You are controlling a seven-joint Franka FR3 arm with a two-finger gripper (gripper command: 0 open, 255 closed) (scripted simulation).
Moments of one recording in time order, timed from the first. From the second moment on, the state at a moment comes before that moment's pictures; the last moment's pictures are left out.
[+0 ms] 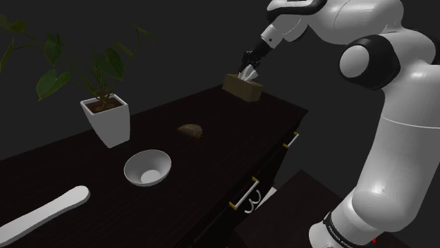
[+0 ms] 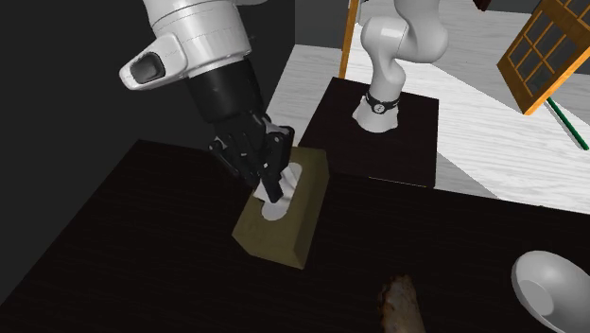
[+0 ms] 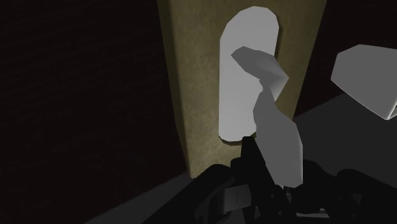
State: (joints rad) arm -0.08 0.31 -0.36 -1.44 0.70 1.80 -0.48
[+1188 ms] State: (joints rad) arm 0.09 0.22 -0.29 -1.49 0.63 1.89 -0.25
